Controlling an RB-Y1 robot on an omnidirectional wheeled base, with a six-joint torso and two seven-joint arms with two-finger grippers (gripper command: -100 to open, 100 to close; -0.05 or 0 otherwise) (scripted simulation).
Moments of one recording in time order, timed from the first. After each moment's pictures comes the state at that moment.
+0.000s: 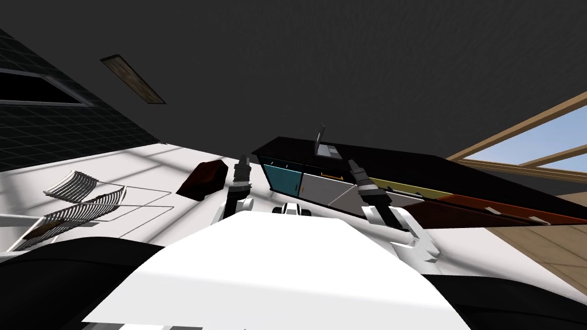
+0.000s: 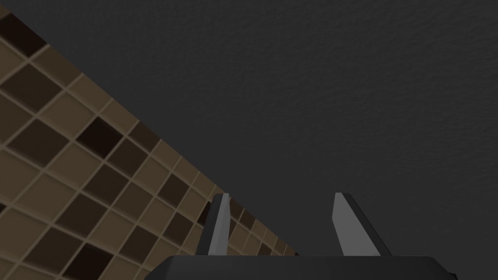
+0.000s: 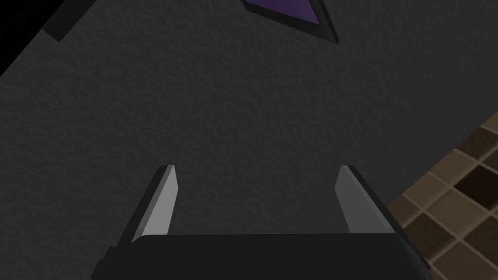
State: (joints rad) left arm 0.48 0.01 0.07 -2.23 -0.12 -0.44 -0.16; right arm 0.47 -0.58 -0.28 -2.14 0.12 -0.18 0.07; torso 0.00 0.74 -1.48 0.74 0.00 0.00
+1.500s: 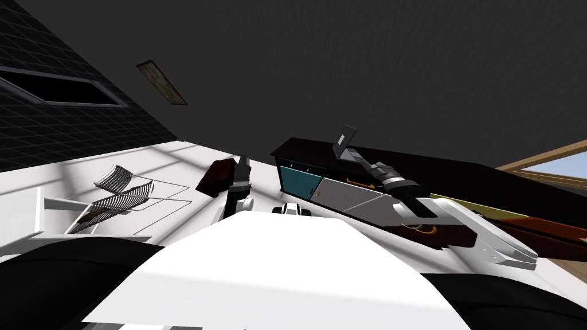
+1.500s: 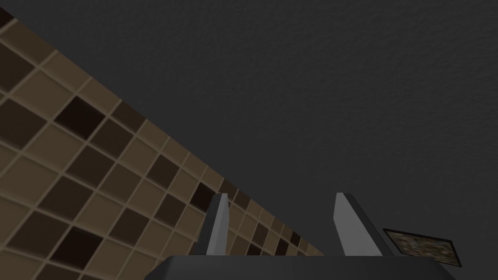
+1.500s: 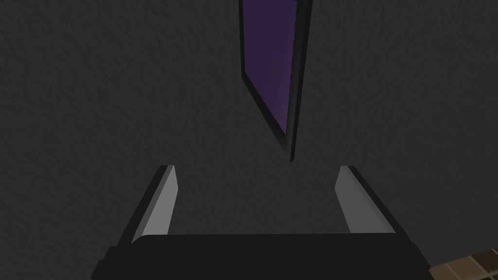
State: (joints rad) left arm 0.48 0.01 0.07 -2.23 -0.12 -0.44 -0.16; right arm 0.54 -0.99 -0.44 -1.98 0.23 0.00 0.19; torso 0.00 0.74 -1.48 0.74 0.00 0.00
